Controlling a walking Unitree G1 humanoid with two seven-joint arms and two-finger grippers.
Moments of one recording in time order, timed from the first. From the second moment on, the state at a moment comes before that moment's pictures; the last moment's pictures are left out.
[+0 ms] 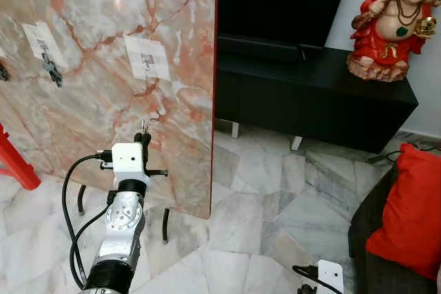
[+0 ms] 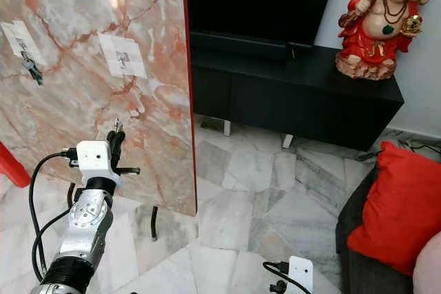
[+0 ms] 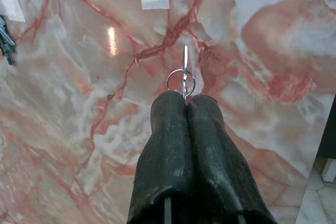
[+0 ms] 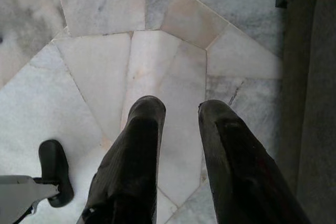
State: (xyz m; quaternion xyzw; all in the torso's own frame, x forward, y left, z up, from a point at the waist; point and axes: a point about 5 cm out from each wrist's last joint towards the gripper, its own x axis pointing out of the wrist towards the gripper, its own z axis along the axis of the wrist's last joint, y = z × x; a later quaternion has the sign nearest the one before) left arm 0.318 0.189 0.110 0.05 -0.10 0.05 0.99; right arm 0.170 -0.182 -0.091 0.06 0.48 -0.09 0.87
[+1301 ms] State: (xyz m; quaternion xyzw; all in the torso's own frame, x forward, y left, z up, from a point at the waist) left arm 0.323 0.175 0.124 0.03 -0.12 0.03 0.99; right arm 0.170 -0.181 -0.091 0.07 0.47 -0.09 0.87
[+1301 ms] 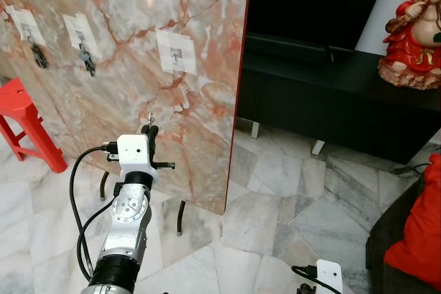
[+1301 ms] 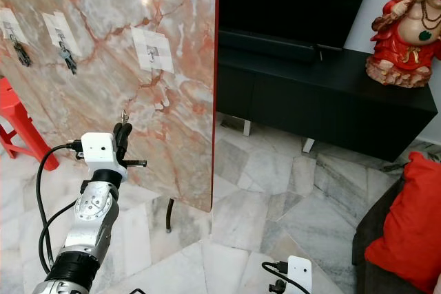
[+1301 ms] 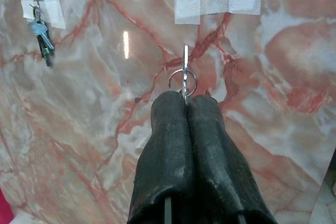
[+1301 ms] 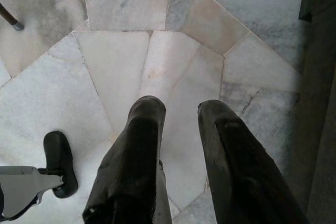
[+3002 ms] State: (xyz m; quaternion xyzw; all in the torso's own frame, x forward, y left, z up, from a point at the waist) left arm 0.324 0.182 0.128 0.03 -0.12 0.03 0.99; right arm 0.175 -0.171 -0.090 0.07 0.47 -0.06 0.88
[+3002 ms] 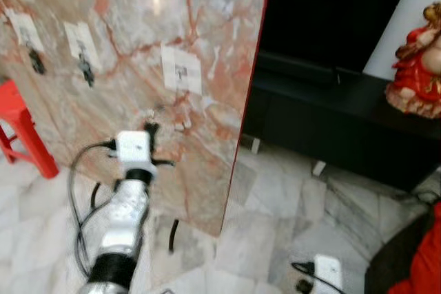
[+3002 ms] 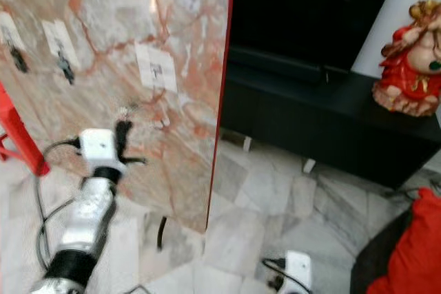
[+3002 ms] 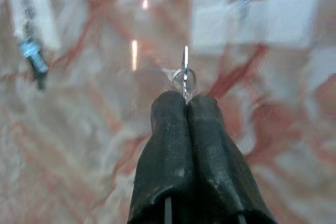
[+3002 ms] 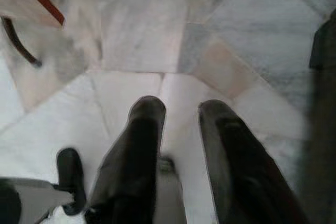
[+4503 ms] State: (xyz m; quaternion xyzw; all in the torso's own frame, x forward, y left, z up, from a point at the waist) left arm 0.337 0.156 0.166 0.05 -0.18 -0.02 0.98; right arm 0.172 -0.180 -0.090 0.07 0.47 -0.07 0.88
